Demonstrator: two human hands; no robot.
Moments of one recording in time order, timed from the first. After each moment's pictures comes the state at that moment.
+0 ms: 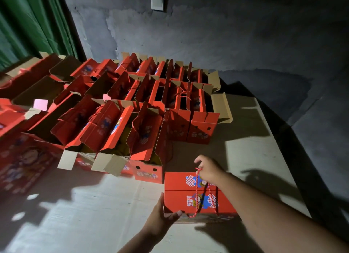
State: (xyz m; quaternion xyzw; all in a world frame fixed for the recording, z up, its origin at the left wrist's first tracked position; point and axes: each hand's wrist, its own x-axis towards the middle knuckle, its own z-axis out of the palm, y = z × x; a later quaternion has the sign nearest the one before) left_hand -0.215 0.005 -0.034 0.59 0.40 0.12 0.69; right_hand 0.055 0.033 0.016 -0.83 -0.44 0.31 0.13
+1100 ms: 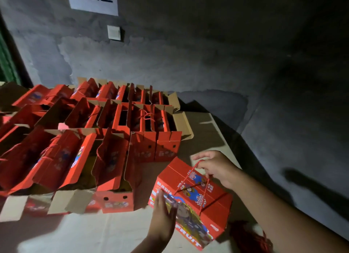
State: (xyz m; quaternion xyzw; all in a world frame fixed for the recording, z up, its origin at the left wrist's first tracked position) left_hand -0.124 0.003 0.007 0.72 0.38 0.20 0.54; right_hand 0.077 -0.044 0.190 -0.81 -0.25 0.33 0.41
